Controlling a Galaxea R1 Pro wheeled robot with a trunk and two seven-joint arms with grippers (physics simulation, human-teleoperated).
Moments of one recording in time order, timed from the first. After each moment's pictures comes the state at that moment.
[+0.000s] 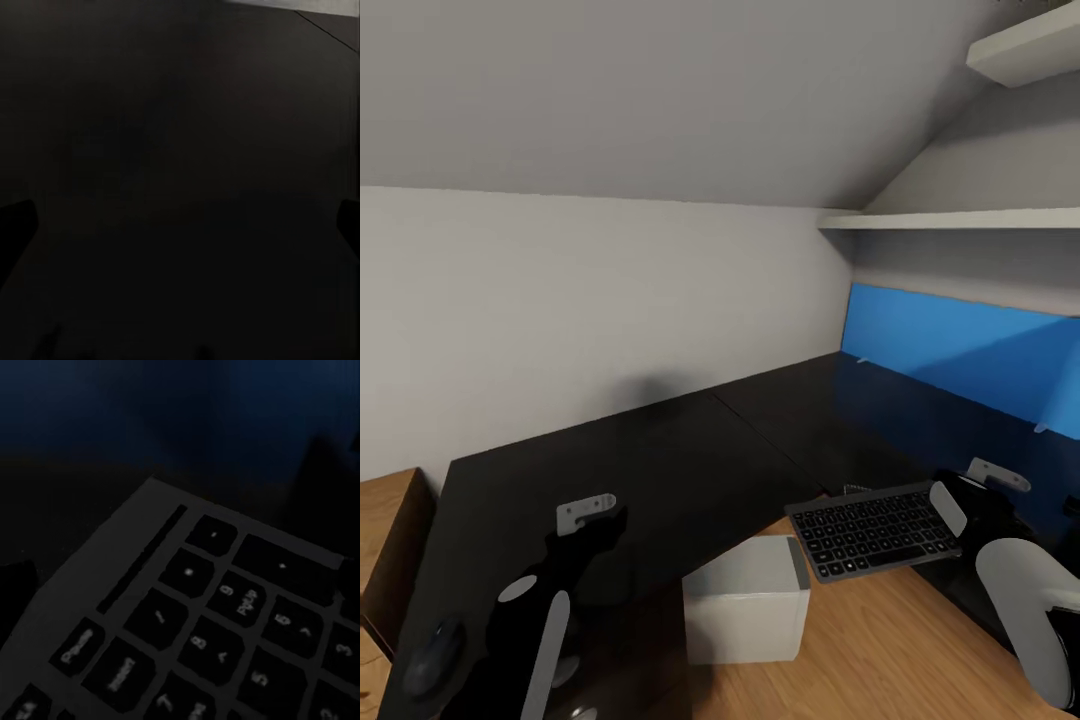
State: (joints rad) left arm -0.20 -0.17 0.11 -1.61 0.05 0.54 0.04; right arm -0.92 -0.27 -0.14 -0.41 -0.30 0.14 -0.52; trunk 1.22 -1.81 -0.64
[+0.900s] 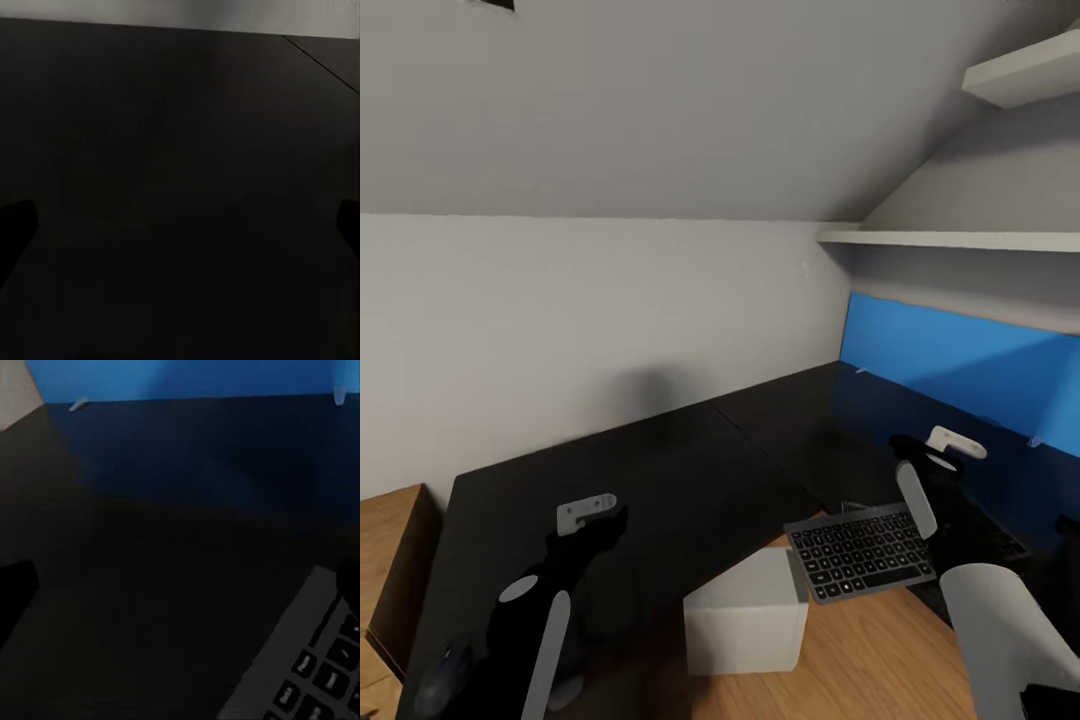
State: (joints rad) left arm -0.20 -0.17 0.11 -1.61 0.05 0.54 0.05; right arm -0.77 -0.11 -0.15 -0.95 -0.31 0.33 -0.52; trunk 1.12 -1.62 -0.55
